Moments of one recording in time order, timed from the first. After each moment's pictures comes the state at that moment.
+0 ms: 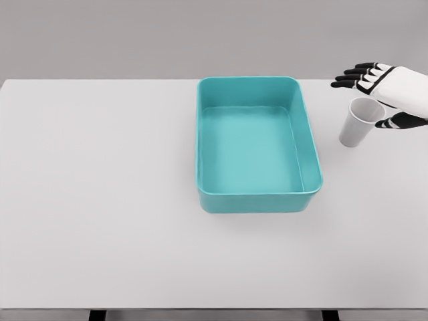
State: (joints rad) left arm 0.04 0.00 -0.06 -0.06 0.04 -0.04 -0.06; right arm -0.67 -1.12 0.71 -1.51 0.28 -0.58 0.11
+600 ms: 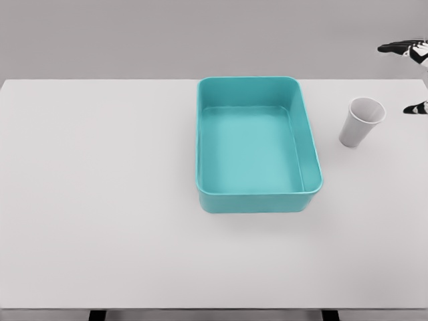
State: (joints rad) left arm 0.04 0.00 -0.06 -0.06 0.04 -0.04 -0.06; right arm -0.68 -1.21 0.78 -1.40 -0.16 -0.61 0.11
